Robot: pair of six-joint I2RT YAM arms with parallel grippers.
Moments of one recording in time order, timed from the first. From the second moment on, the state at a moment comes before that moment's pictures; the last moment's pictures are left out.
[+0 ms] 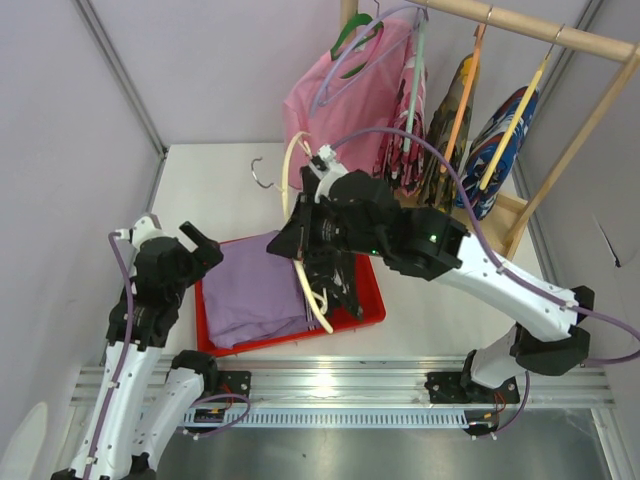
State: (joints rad) left arm -0.16 0.62 0.85 -0.77 -0.28 -0.67; right arm 1.17 1.49 1.90 -0.72 0.03 0.89
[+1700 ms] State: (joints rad) left arm 0.07 0.59 0.75 -0.75 0.13 -0.63; right arm 1.15 1.64 1.16 0.25 -0.20 0.98
